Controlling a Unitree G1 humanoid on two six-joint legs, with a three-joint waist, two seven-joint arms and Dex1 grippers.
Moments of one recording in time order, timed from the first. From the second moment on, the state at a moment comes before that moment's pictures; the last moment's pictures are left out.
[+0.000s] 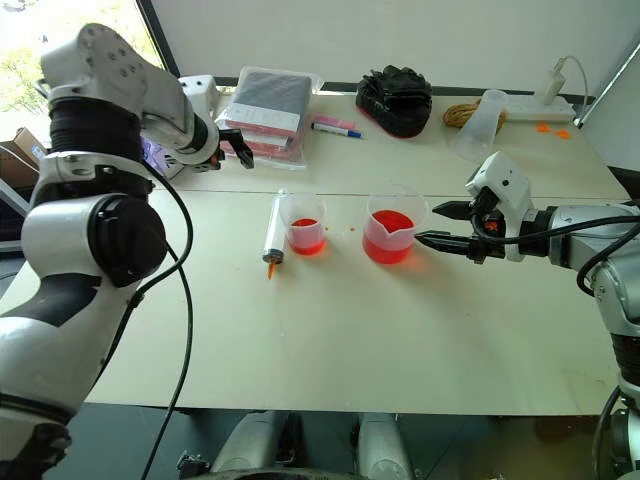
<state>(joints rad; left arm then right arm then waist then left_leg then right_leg) -1.63 0.27 0.42 0.95 -0.20 1.61 0.28 -0.44 -1.03 -0.14 -0.23 0.55 0.81 0.97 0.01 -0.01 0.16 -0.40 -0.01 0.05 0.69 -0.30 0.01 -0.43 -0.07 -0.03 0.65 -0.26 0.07</state>
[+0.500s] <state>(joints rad) -1.70 0.24 0.76 1.25 -0.20 1.37 0.68 -0.45 -1.03 -0.14 -0.24 0.56 0.82 0.97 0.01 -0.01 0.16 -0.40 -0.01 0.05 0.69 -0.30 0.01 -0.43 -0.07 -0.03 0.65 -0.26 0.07</state>
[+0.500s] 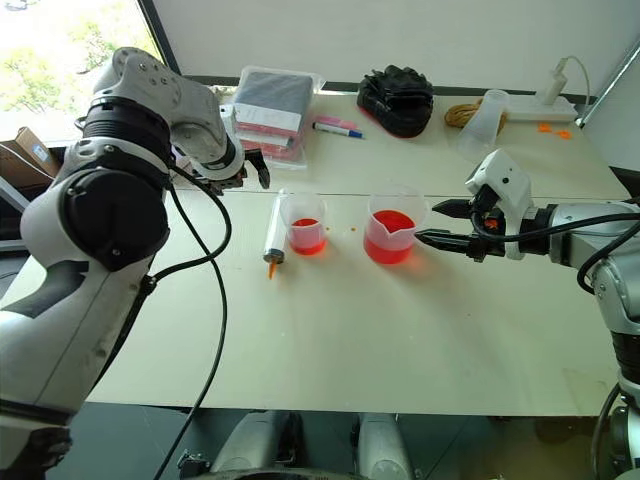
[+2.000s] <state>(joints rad) -1.56 0.22 0.56 1.33 -0.27 1.25 0.56 -0.41 -1.03 -0.16 -0.28 0.58 0.85 0.91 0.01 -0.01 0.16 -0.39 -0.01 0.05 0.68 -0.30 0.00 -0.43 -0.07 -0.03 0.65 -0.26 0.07</state>
